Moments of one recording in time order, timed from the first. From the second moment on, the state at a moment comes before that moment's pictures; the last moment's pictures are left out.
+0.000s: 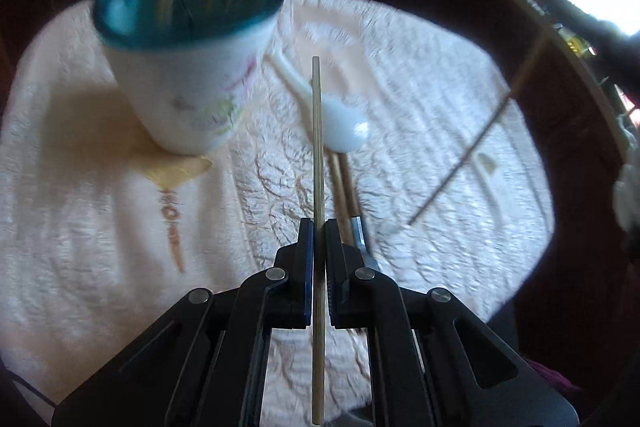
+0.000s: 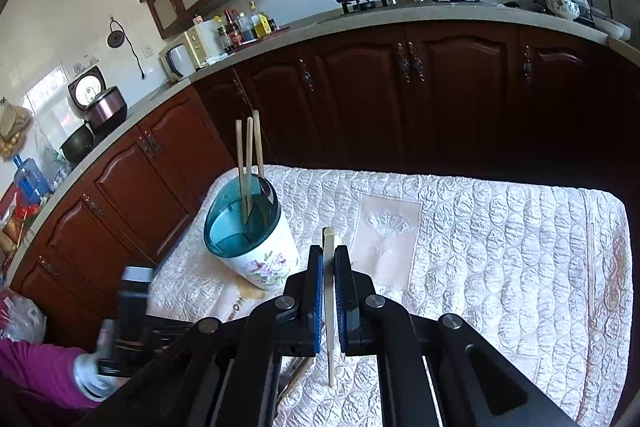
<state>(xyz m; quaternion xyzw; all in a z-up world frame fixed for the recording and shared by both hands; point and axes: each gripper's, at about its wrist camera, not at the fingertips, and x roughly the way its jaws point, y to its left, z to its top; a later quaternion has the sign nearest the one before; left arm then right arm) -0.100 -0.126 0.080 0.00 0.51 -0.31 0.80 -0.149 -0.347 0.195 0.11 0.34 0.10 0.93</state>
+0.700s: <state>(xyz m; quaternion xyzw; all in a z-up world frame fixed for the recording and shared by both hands) -0.072 -0.049 0.171 -0.03 0.48 -0.28 0.83 -0.114 -0.301 0.281 0.08 0.26 0.15 0.95</state>
